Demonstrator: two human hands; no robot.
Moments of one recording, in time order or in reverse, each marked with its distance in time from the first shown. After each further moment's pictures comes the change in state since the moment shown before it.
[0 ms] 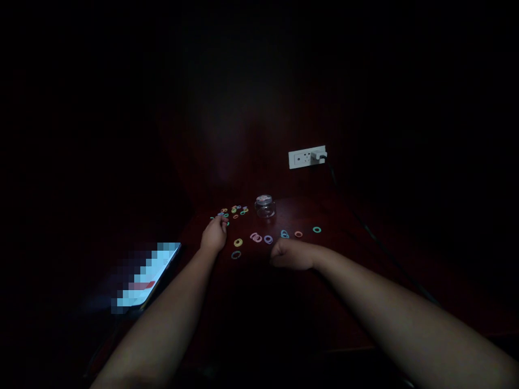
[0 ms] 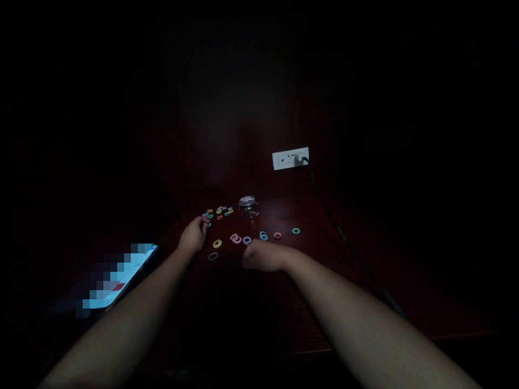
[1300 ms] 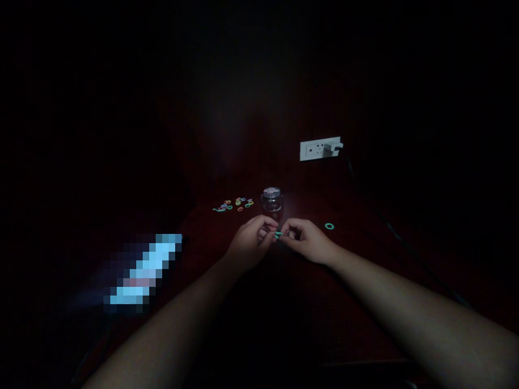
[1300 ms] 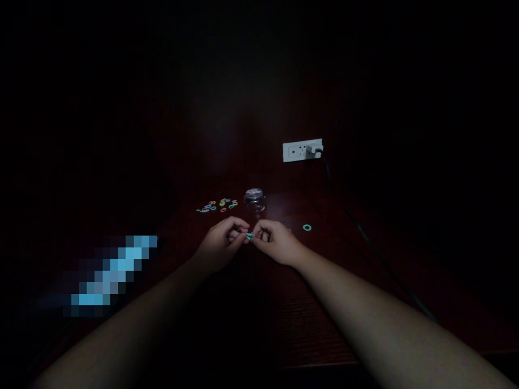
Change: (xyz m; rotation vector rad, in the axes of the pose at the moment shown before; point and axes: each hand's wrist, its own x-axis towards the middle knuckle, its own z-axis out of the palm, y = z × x) left_hand -0.061 0.085 -0.015 -0.714 -0.247 0.357; right_hand 0.002 0.002 0.001 0.089 0.599 -0.113
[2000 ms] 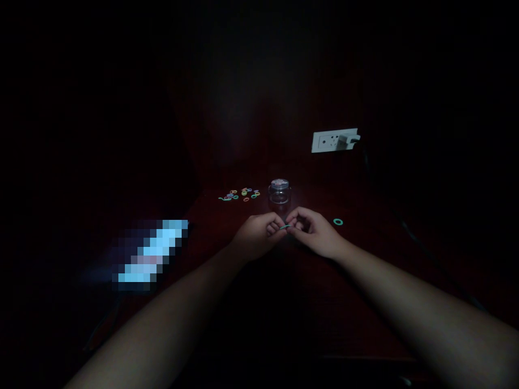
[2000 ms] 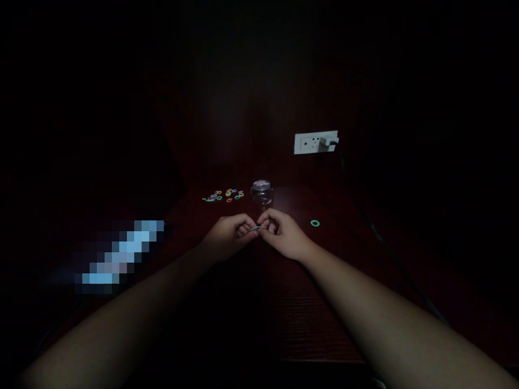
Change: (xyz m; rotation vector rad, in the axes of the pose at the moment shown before) left_hand 0.001 -0.005 0.003 0.042 -0.123 -0.055; right_hand -0.001 -0.005 0.000 0.082 0.002 -0.041
